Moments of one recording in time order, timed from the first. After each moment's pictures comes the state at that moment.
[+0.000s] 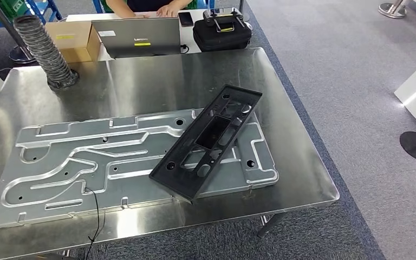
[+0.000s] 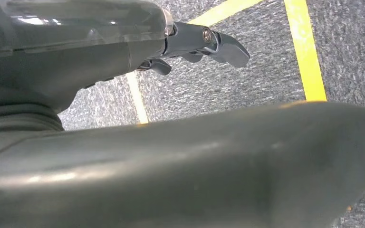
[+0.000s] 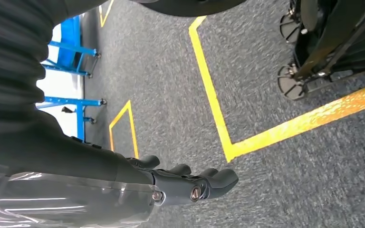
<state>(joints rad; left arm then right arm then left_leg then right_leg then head) -0.13 -0.06 -1.52 -0.14 1.48 0.22 -0.20 -0.06 0.15 -0.94 -0.20 0.81 -0.19 0.18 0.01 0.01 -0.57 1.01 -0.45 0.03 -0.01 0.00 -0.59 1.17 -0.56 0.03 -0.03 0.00</state>
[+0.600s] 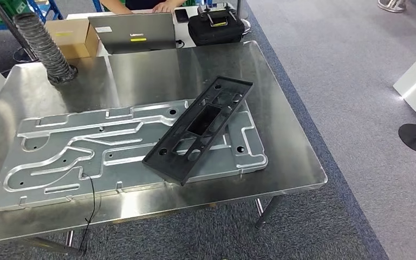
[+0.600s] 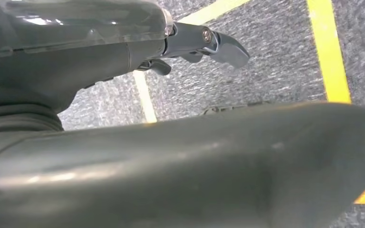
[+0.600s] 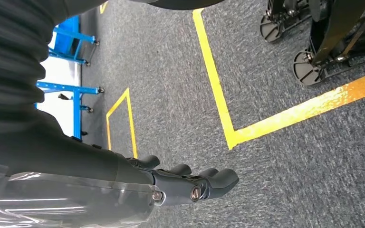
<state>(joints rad) -0.13 -0.05 -1.52 -0.14 1.49 0.21 -0.20 -0.06 0.15 -0.92 -0.20 0.83 -0.18 0.18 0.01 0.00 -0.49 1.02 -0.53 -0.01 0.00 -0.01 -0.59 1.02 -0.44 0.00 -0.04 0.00</state>
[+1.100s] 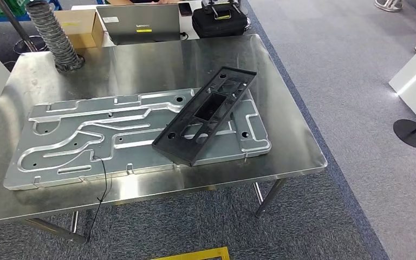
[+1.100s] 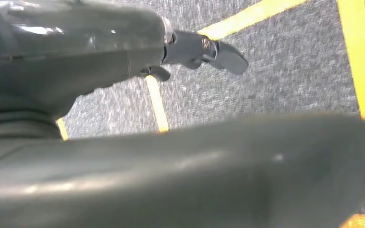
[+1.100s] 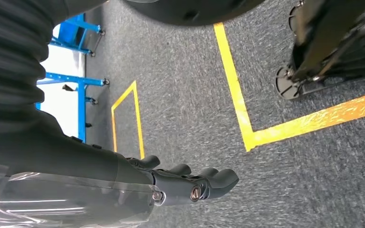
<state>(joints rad) -0.13 -0.05 -1.52 -0.14 1.49 0.21 -0.20 -0.06 0.15 -0.90 -0.20 0.86 -0.18 0.17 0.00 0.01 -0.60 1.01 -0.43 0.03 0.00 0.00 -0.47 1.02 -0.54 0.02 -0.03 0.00</state>
